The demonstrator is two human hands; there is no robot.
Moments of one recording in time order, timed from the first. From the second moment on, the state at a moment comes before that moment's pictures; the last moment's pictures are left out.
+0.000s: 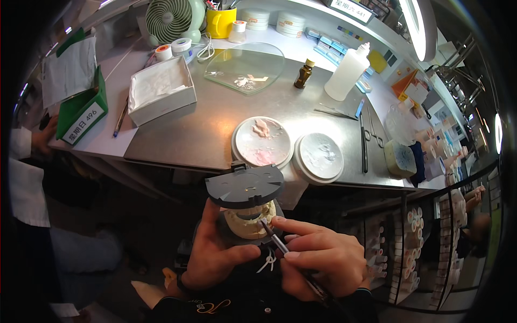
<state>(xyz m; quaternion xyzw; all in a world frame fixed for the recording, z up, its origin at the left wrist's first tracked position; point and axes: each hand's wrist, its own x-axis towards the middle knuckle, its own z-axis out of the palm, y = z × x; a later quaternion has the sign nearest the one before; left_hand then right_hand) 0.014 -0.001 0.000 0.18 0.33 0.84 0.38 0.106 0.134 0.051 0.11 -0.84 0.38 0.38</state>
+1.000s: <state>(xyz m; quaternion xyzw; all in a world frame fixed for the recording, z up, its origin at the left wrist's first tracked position) 0.016 0.001 0.005 0.16 0.37 0.84 0.36 0.103 0.134 0.051 0.11 -0.83 0.38 0.40</state>
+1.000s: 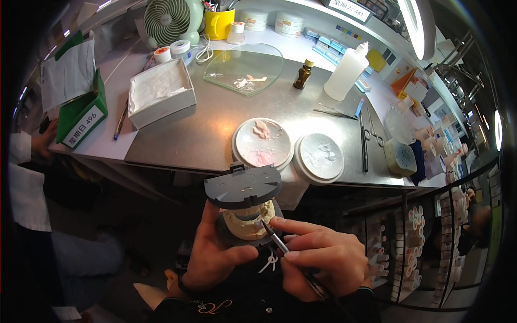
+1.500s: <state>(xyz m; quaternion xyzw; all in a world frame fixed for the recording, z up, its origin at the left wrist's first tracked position) 0.016 0.001 0.004 0.15 0.38 0.84 0.36 0.102 0.135 0.049 0.12 -0.83 0.38 0.39</state>
